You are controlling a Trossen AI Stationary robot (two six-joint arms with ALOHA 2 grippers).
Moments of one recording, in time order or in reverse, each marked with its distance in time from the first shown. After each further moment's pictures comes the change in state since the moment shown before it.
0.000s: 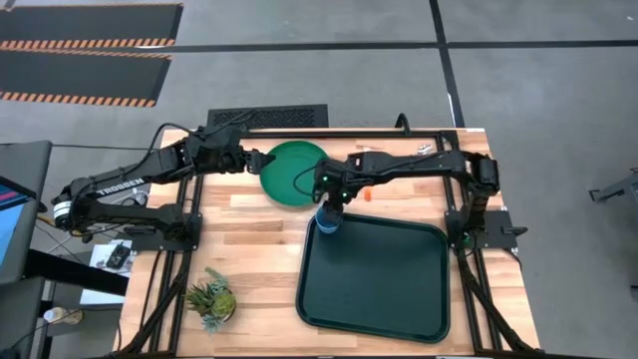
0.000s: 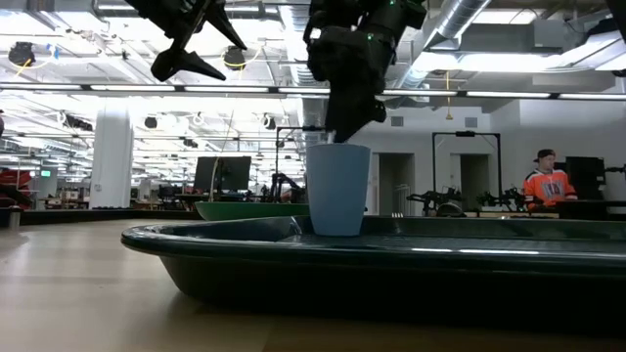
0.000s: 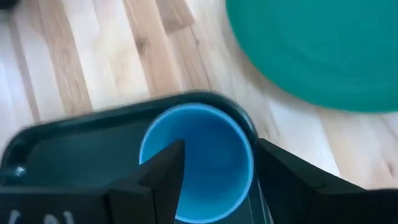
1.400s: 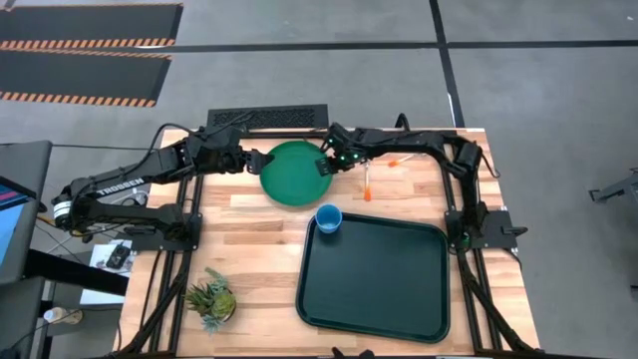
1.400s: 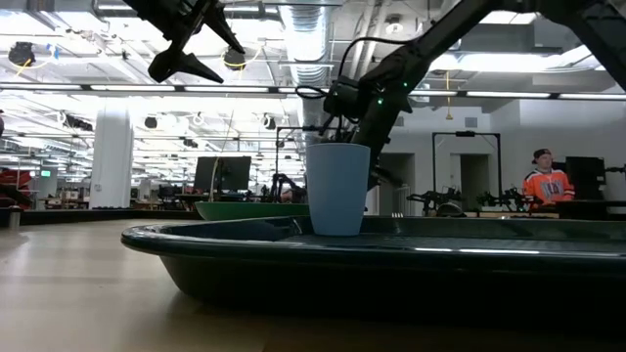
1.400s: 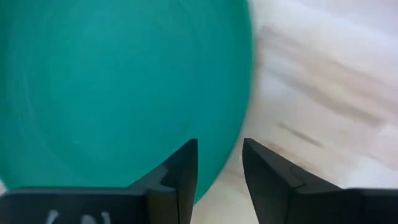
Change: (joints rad) left arm 0.000 0.000 0.000 -0.021 -0.023 0.006; right arm -0.327 0.170 -0.132 0.323 0.052 0.420
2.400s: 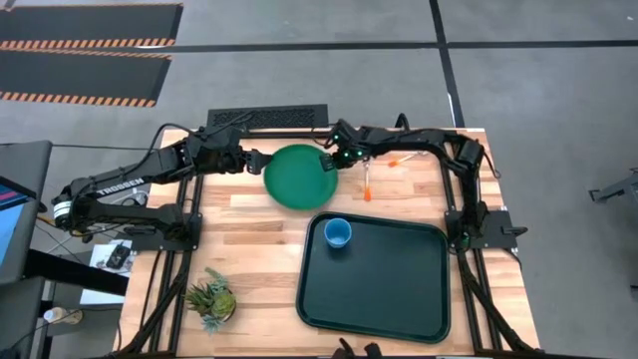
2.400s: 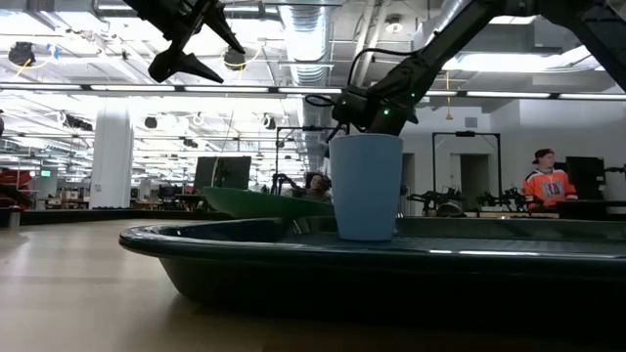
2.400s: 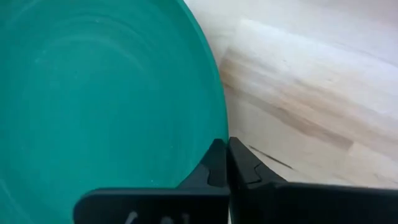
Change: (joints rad) left arm 0.000 0.000 0.000 0.001 0.000 0.001; right arm -0.056 -0.008 -0.062 0.092 -0.023 0.003
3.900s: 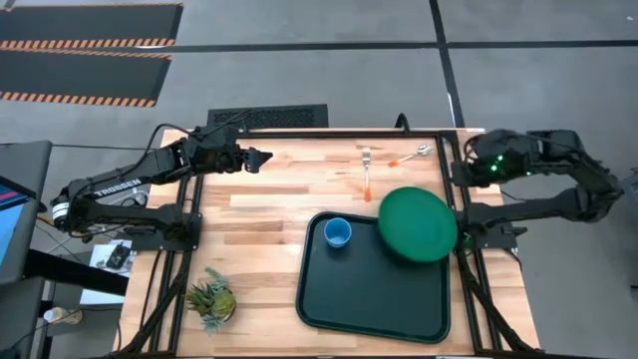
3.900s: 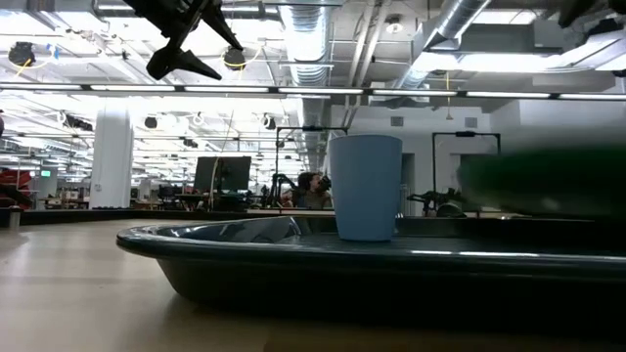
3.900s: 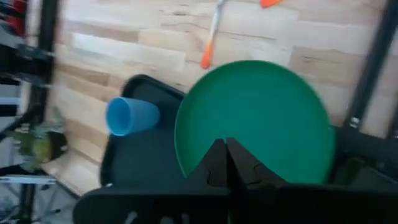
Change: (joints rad) left arm 0.000 -0.020 0.000 0.002 -0.030 -0.002; right arm 0.362 -1.181 0.047 -1.207 0.214 0.504
